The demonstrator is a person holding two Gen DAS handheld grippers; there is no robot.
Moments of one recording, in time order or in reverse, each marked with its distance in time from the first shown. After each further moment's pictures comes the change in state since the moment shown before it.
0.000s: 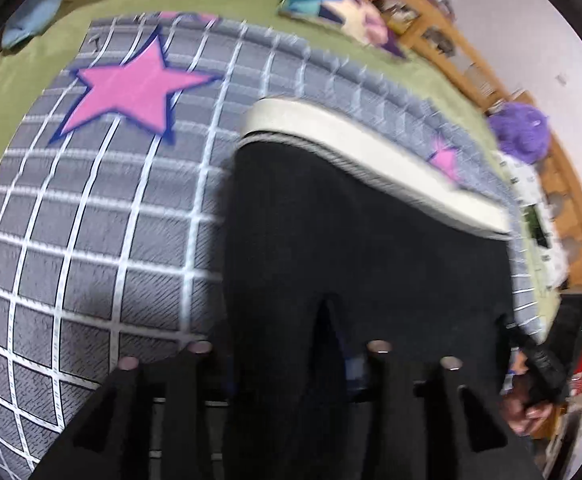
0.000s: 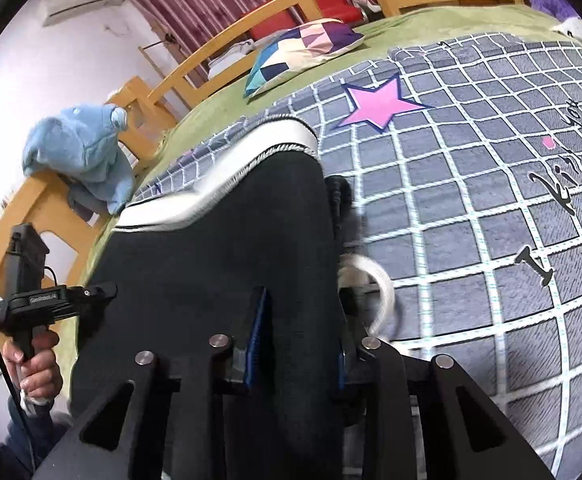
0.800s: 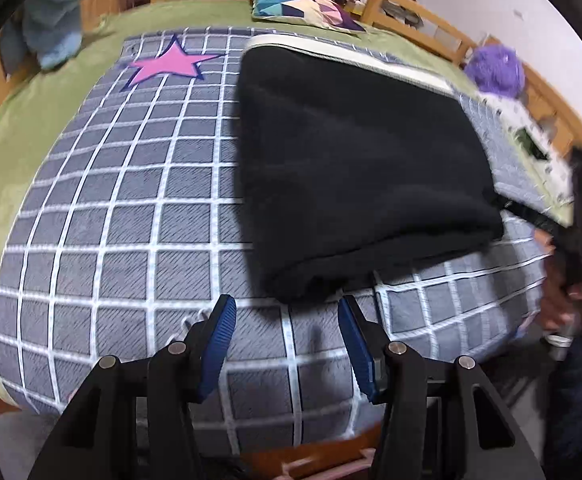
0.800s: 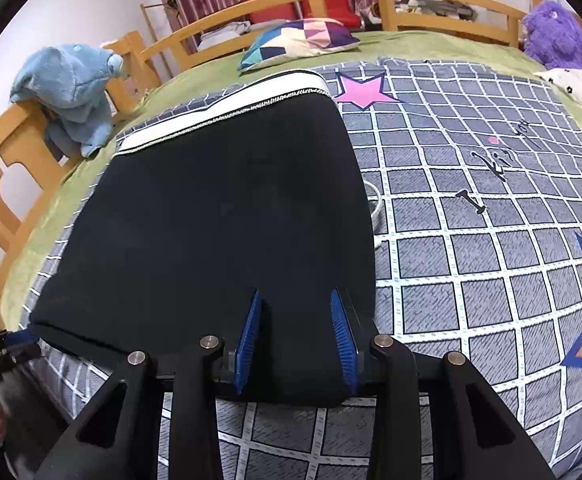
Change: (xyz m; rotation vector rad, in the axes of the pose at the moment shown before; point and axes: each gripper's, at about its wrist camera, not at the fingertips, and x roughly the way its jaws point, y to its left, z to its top) left arm -0.075 -0.011 -0.180 0.204 -0.089 0.142; right arm -0.046 0.045 -0.070 -0.168 0.012 -0.237
